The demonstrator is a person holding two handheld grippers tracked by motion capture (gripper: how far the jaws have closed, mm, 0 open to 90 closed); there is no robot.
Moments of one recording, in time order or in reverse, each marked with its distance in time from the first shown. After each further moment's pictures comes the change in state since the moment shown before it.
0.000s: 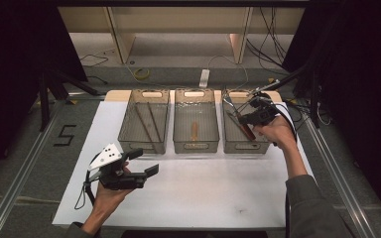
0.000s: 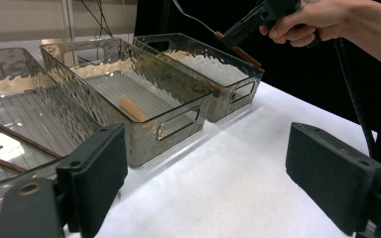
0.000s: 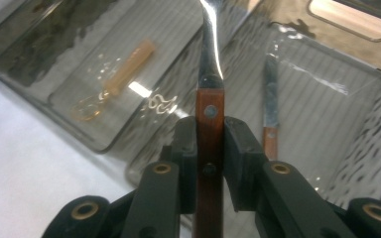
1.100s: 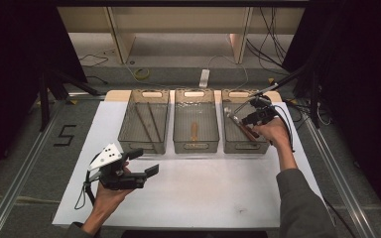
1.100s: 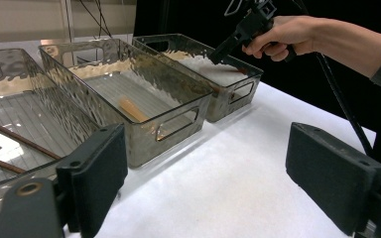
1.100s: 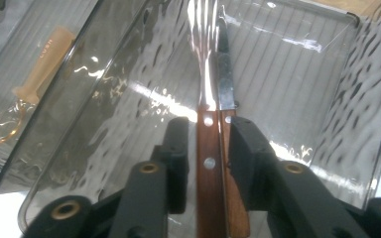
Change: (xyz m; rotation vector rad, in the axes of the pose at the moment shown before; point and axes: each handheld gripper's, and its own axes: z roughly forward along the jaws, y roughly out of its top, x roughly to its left) left arm 0.000 0.000 0.000 0.001 -0.002 -0.002; right arm -0.032 -0.006 0.041 0.082 -0.081 0.168
